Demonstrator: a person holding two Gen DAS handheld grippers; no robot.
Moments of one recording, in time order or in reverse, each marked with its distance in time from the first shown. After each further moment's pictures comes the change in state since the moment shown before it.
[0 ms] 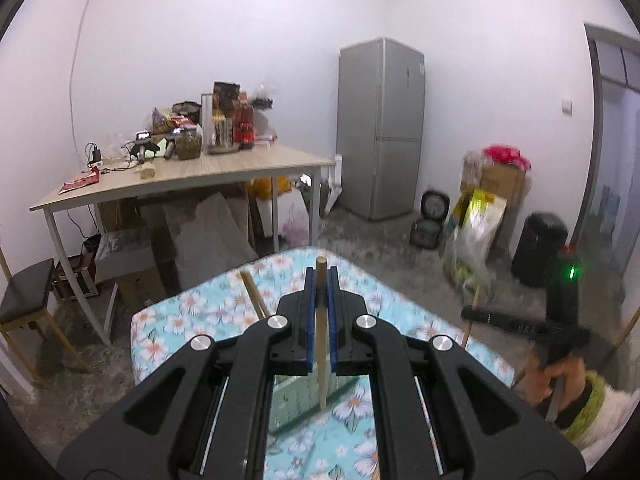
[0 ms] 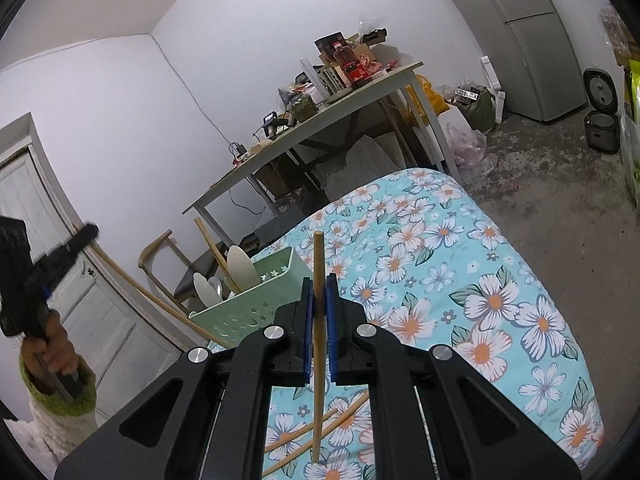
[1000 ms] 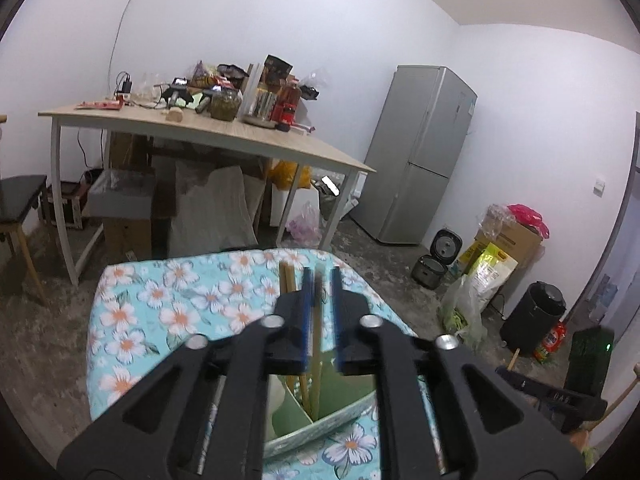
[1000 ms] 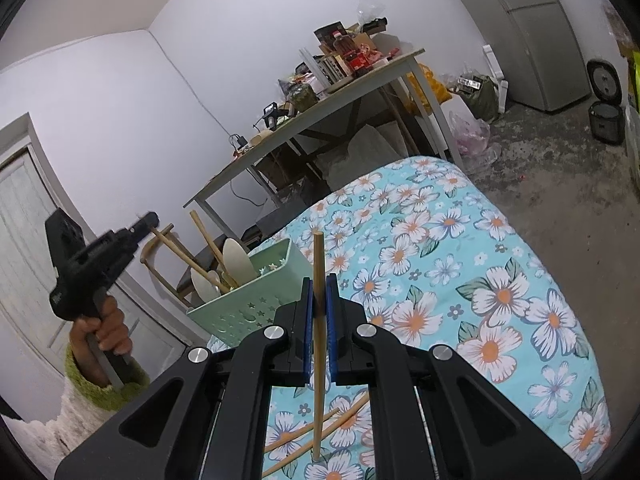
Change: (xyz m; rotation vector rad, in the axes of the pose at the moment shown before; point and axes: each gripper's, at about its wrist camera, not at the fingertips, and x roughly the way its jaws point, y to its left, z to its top) left arm 0.080 0.069 -0.035 -0.293 -0.011 0.017; right arm 0.018 -0.003 -0.002 0.009 0.029 0.018
